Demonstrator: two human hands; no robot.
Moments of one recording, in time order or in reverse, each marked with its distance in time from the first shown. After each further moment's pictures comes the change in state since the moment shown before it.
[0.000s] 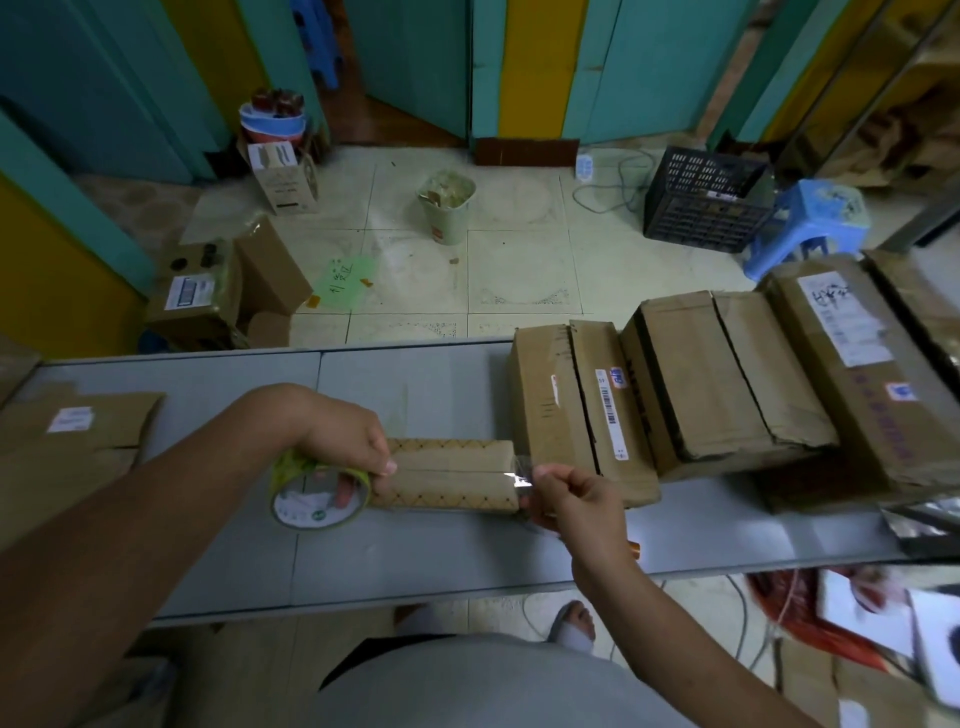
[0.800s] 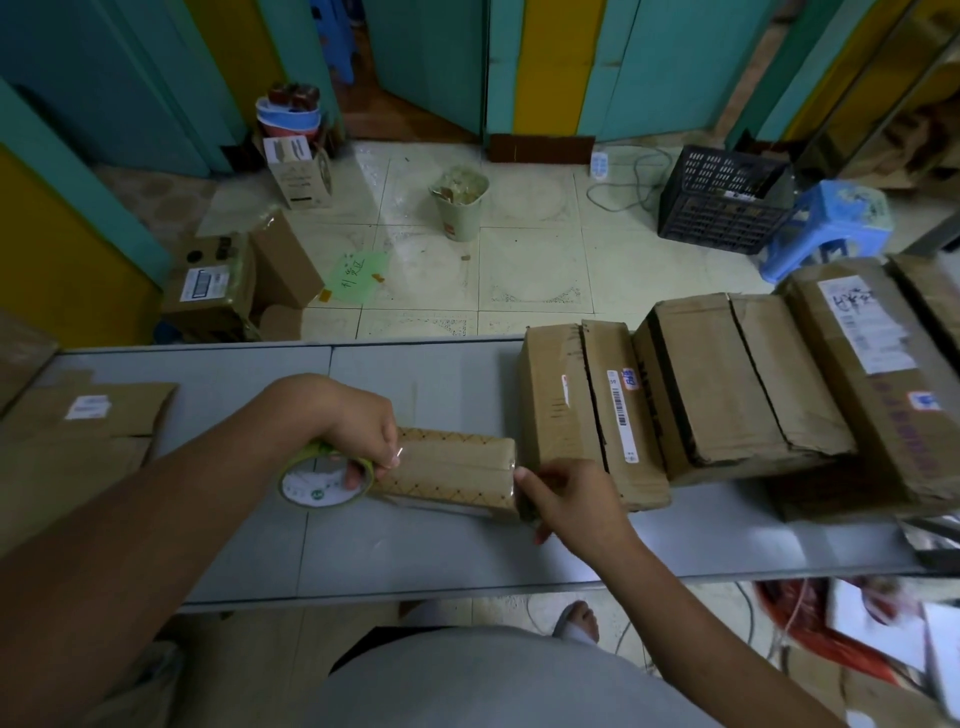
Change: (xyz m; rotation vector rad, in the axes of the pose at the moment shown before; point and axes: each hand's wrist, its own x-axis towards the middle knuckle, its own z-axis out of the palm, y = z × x) left_hand 0.011 -0.001 -0.003 0.026 0.063 -0.065; right_hand 0.025 -0.003 -0.004 -0.784 -0.229 -0.179
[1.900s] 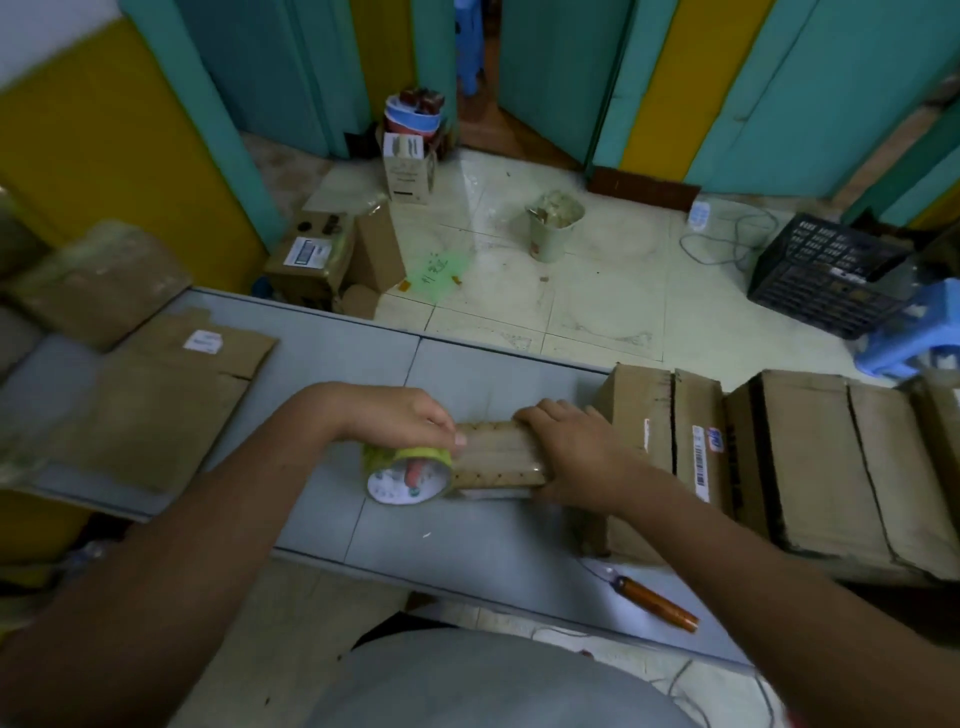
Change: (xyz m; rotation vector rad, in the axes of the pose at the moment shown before) left_hand -0.047 -0.052 0.034 -0.439 0.220 0.235; right_hand 0.080 -0.090 0.015 -1.000 -0.236 -0.763
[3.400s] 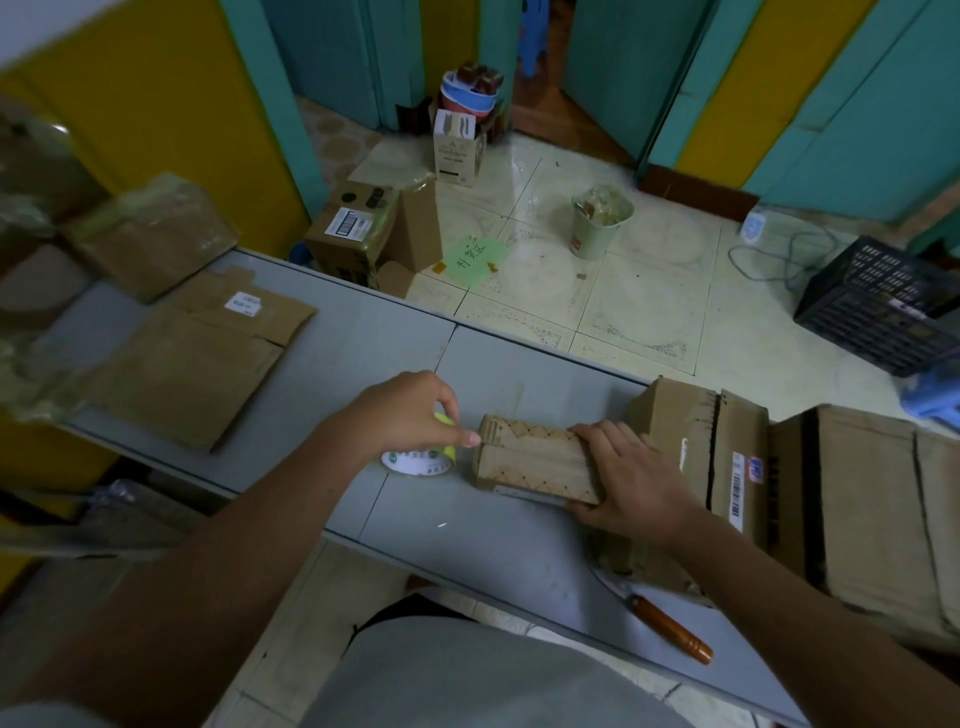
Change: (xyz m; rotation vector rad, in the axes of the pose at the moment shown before) left_hand 0.023 -0.057 0.031 -0.009 0.598 -0.076; right_hand -0.015 0.038 0.038 -0.016 0.080 -0.049
